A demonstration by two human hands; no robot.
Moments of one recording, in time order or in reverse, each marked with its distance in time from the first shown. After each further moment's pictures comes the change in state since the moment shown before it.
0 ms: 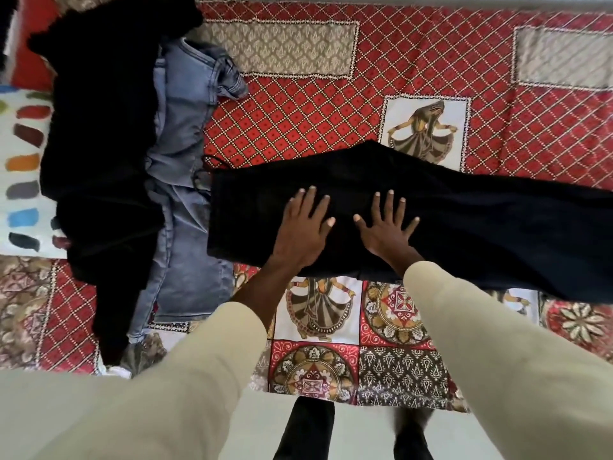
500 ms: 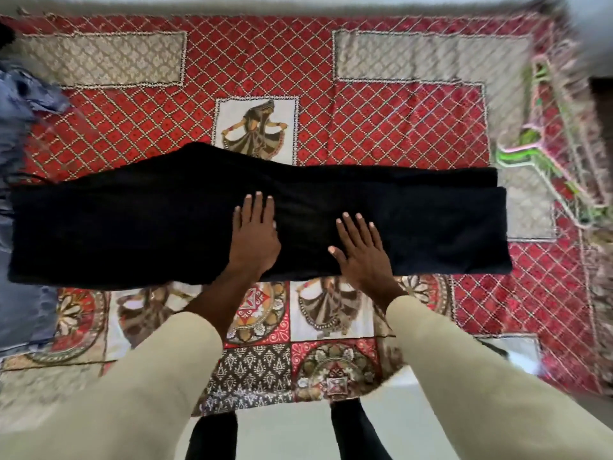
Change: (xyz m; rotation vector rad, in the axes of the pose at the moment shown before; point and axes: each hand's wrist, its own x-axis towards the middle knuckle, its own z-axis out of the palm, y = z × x) left_hand 0.038 0.242 0.063 0.120 -0.045 -0.086; right_hand -0.047 0.312 -0.035 -0.262 0.252 -0.240
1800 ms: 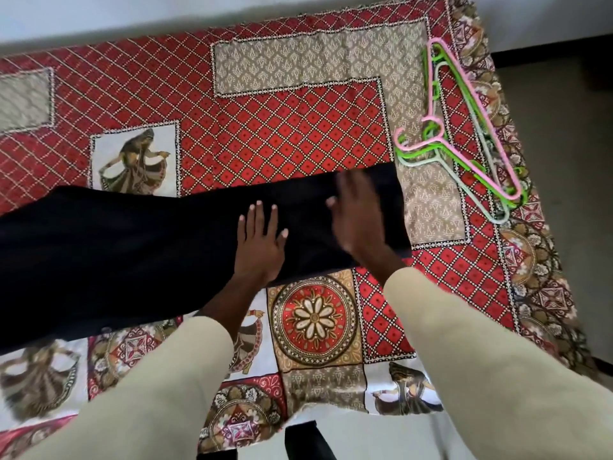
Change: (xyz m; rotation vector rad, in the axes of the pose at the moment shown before) left_hand 0.064 0.228 0.060 -0.059 -0.001 0.129; right_hand 0.043 0.216 -0.068 0.291 0.466 0.159
